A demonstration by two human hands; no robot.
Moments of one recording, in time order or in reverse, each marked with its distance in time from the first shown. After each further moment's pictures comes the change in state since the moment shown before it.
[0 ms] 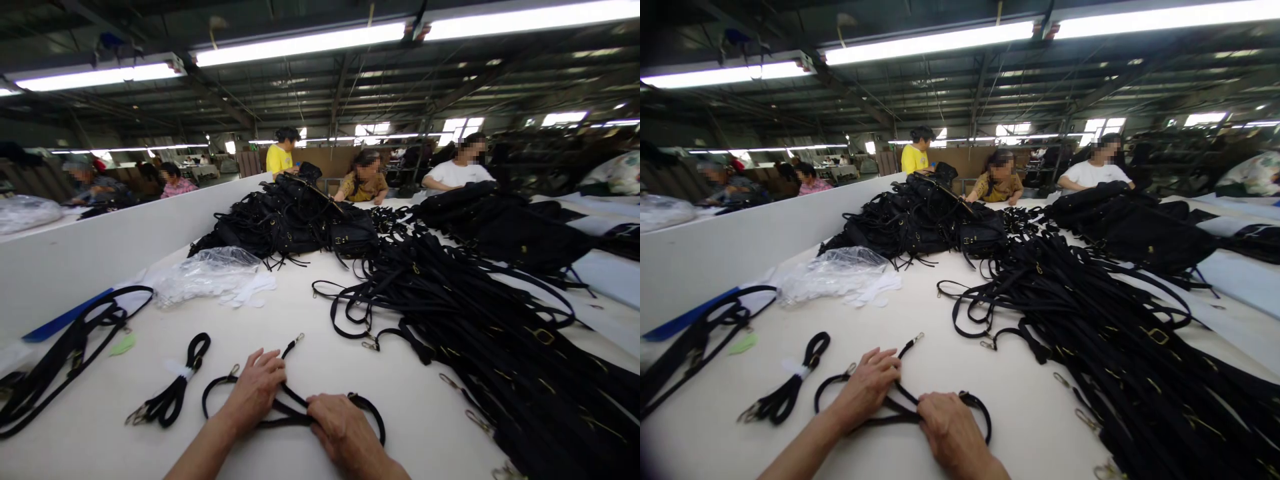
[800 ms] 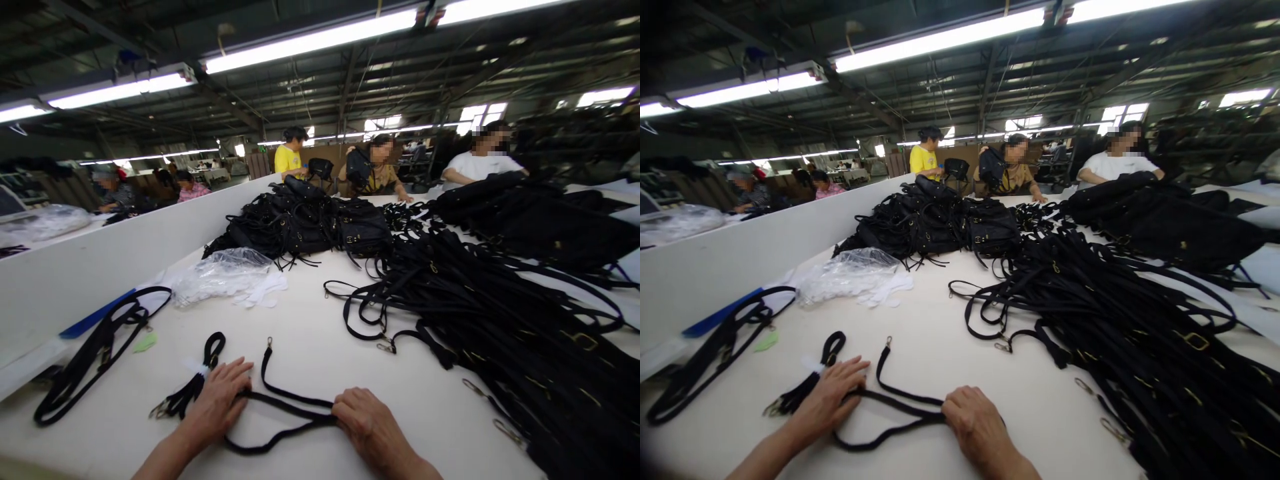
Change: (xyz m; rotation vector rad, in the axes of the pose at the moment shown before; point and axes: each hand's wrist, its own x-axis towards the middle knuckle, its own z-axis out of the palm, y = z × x) left_hand -0.078 -0.067 -0.042 0.061 -0.065 -0.194; right_hand 0.000 0.022 -0.011 -0.161 0.070 -0.055
